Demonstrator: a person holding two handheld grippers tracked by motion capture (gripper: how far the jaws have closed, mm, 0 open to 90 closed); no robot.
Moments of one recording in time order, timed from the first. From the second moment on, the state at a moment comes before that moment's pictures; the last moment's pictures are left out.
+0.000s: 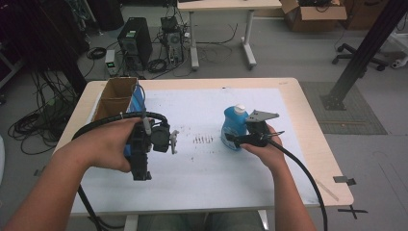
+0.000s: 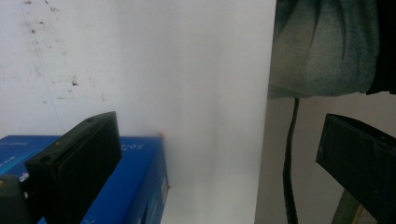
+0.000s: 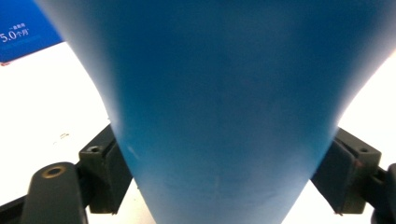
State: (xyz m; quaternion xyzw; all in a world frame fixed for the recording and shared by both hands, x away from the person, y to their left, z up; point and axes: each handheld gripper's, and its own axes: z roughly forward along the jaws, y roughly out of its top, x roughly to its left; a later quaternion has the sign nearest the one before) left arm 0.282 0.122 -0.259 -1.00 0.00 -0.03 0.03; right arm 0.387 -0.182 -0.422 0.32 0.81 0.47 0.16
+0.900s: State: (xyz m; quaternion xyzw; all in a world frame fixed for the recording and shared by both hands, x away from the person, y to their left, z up) left arm 0.282 0.124 -0.257 -1.00 -0.01 -0.03 0.03; right arm 0.385 -0.180 -0.425 0.31 0.80 0.47 0.18
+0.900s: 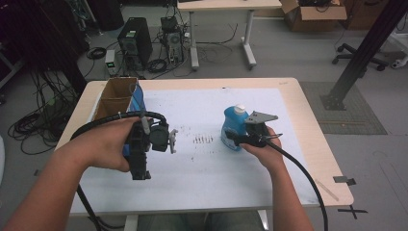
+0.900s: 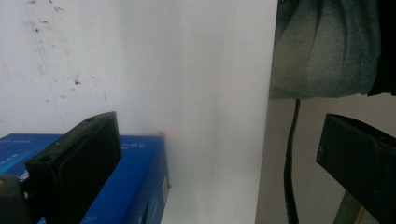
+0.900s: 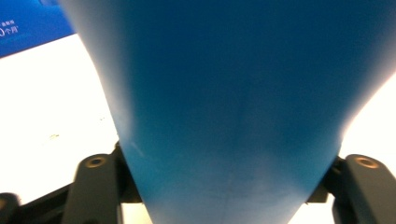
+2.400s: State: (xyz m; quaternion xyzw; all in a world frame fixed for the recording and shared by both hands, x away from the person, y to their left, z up) left arm 0.295 0.103 -0.236 -1.00 -0.01 -0.04 0.03; right arm 0.345 -0.187 -0.324 0.14 0.85 0.50 0.13
